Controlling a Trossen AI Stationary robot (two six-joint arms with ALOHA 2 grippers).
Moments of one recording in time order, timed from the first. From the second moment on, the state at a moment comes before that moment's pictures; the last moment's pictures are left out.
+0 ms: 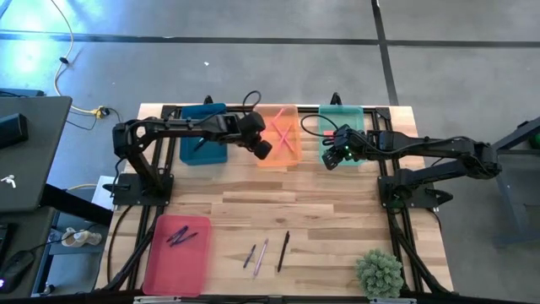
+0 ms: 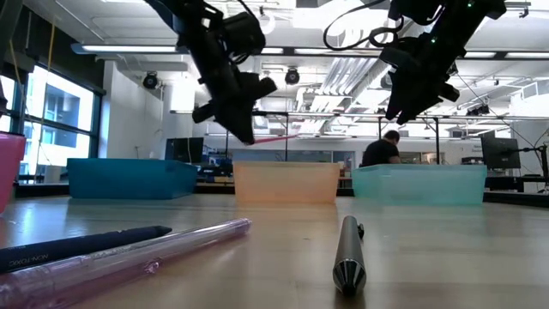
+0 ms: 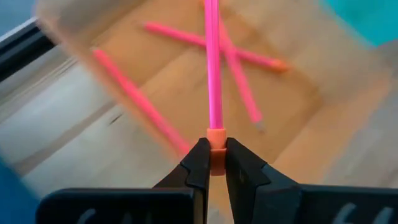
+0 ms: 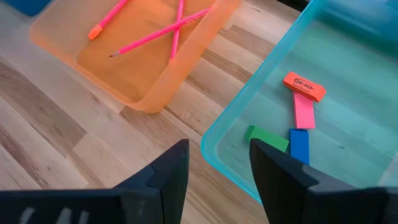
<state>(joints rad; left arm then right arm) 0.45 1.71 1.22 -0.53 -0.20 -0.46 -0.23 1.09 0.82 -0.69 0.31 0.62</state>
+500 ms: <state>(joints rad) 0.46 1.72 1.22 -0.51 -0.14 -0.49 -0.23 1.09 0.82 -0.69 0.31 0.63</state>
